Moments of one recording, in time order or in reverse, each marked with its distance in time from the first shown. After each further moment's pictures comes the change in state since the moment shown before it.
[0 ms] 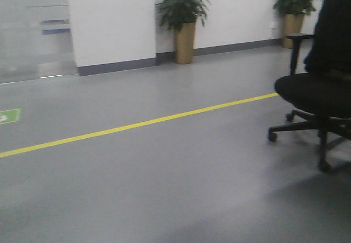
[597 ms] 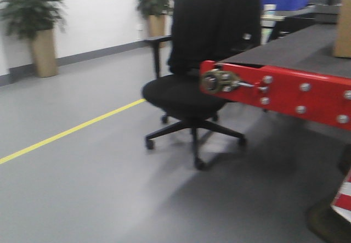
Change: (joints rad) left arm 0.000 0.000 0.000 0.000 0.000 0.000; right arm 0.000 0.000 0.000 0.000 0.000 0.000
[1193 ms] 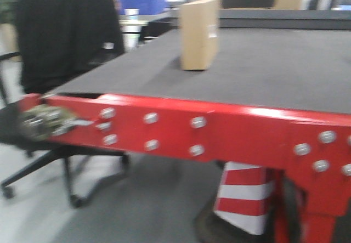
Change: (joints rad) left arm 0.000 0.000 0.000 0.000 0.000 0.000; right arm 0.000 0.000 0.000 0.000 0.000 0.000
